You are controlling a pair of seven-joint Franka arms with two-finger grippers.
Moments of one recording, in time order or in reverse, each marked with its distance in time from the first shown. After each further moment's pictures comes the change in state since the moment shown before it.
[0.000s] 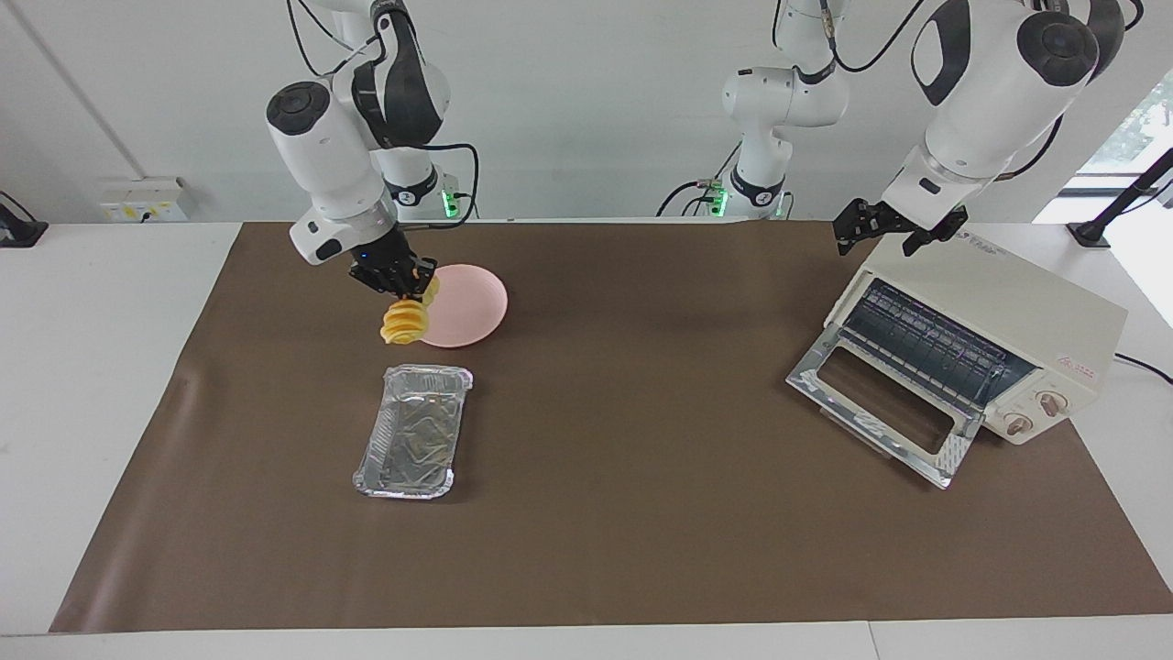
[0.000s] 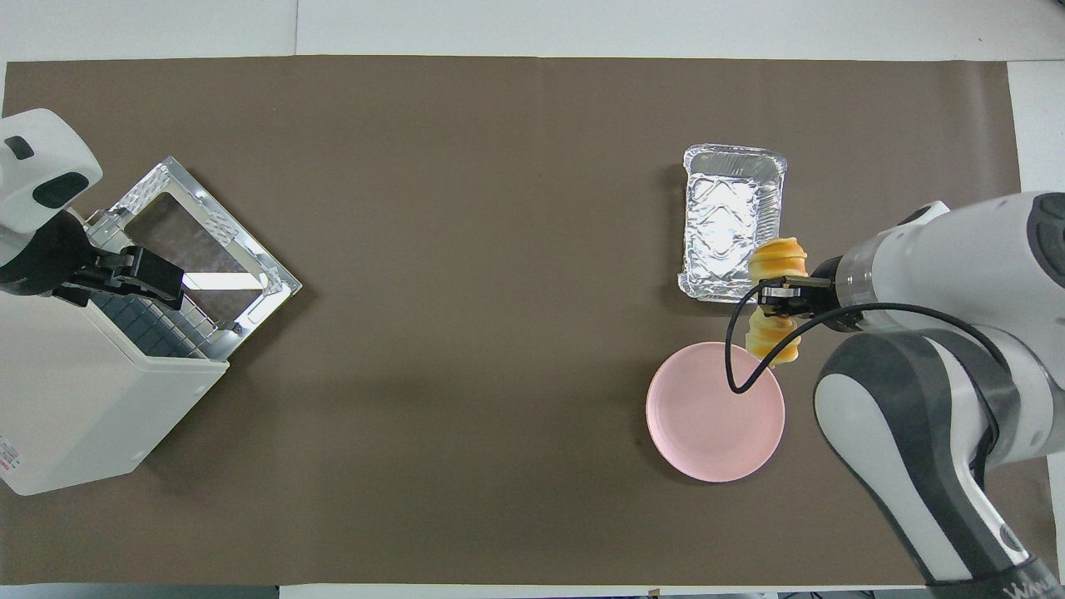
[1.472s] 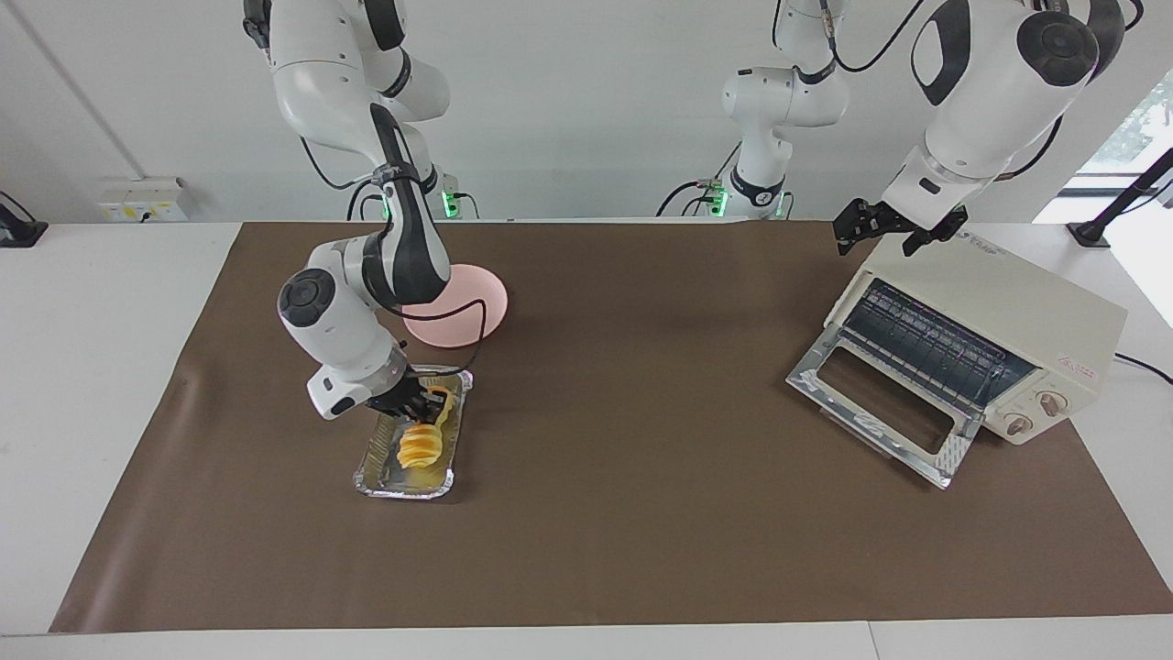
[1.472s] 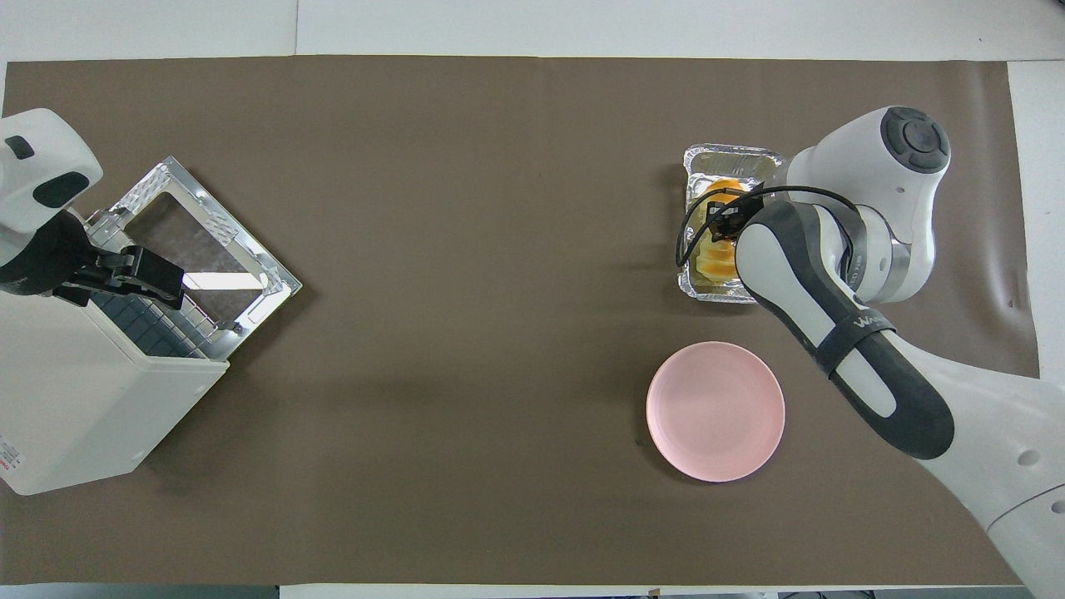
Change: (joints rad) left arm 0.000 0.000 0.000 0.000 0.000 0.000 0.000; right arm -0.036 0.478 0.011 0.237 0.062 0.215 -0.053
